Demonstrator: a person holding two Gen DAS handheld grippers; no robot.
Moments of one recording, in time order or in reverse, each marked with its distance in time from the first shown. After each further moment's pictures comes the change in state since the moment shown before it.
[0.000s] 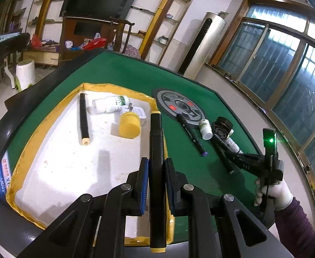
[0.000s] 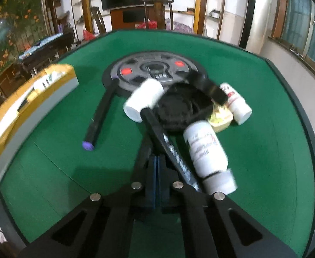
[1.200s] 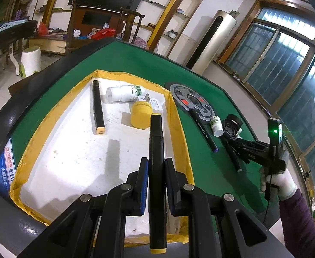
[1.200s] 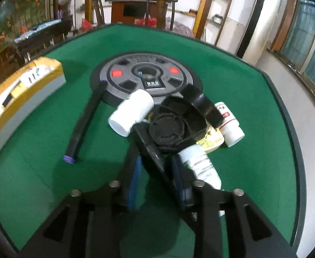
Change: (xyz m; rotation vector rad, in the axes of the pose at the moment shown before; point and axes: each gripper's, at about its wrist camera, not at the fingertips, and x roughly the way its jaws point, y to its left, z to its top) left arm 0.004 0.025 -0.003 -0.056 0.043 0.009; right arm 0.011 0.002 0.027 -0.104 0.002 -0.097
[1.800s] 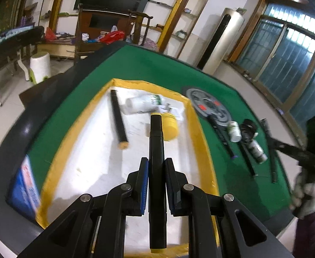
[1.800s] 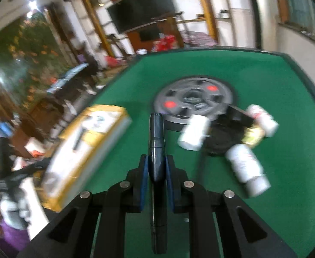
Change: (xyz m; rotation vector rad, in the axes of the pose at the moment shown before) left arm 0.005 0.022 0.028 0.029 0.007 0.110; right arm -0.083 0.014 0.008 0.258 -0.126 0.429
